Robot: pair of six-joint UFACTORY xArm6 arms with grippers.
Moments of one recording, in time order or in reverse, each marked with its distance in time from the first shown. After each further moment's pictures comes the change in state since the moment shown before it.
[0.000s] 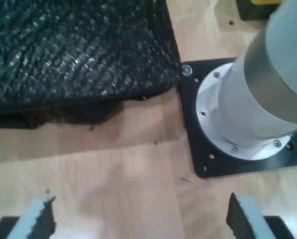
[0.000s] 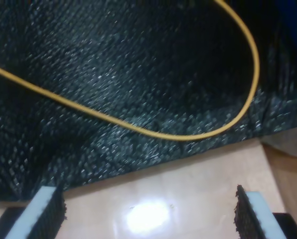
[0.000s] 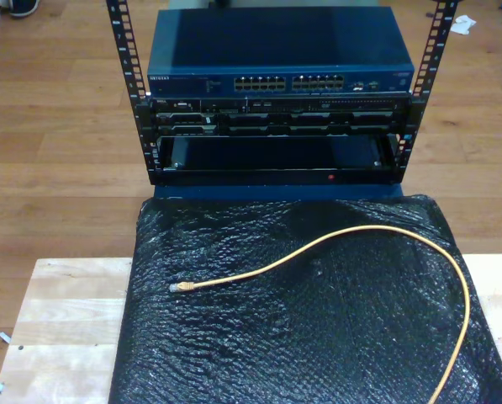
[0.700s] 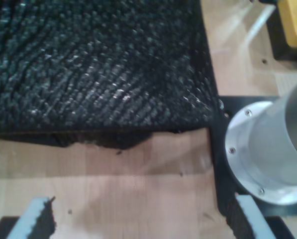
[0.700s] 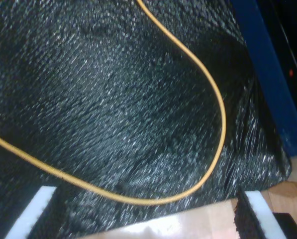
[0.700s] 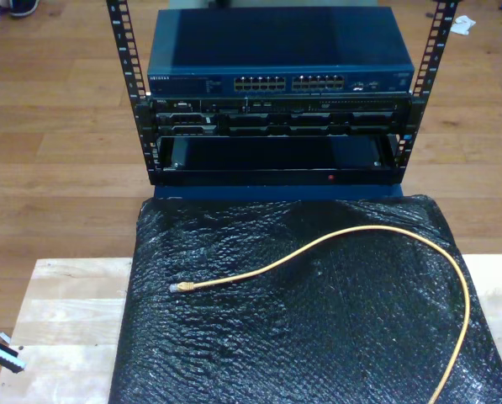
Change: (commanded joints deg) left arm -1.2 0.1 0.8 -7.3 -0.7 -9.8; right arm 21.2 4.2 -9.3 0.9 -6.4 17.3
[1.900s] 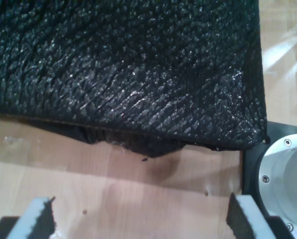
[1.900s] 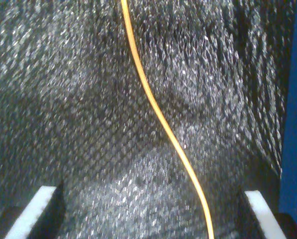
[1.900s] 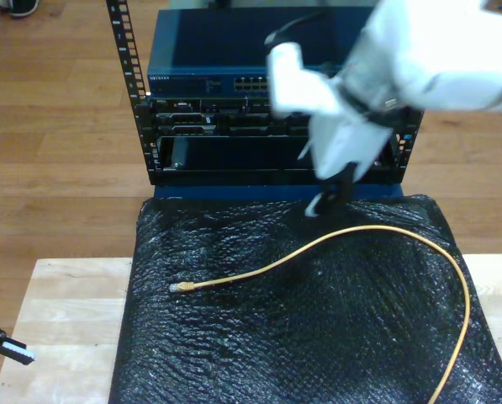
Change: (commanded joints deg) left arm 0.1 0.6 3.8 -3.3 -6.5 -4.8; right arm 55.2 14.2 0.3 -25.3 -32.4 37.0
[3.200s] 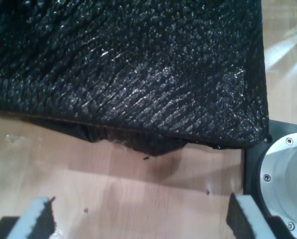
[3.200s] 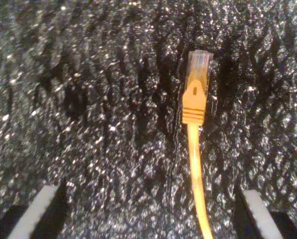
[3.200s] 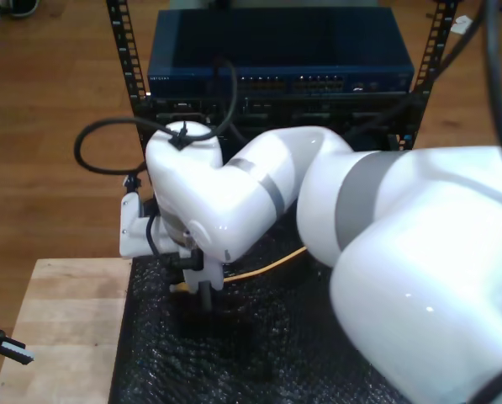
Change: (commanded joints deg) left arm 0.1 0.0 -0.1 0.1 0.2 0.1; right arm 19.2 20.3 -3.2 -17.9 -9.4 25.1
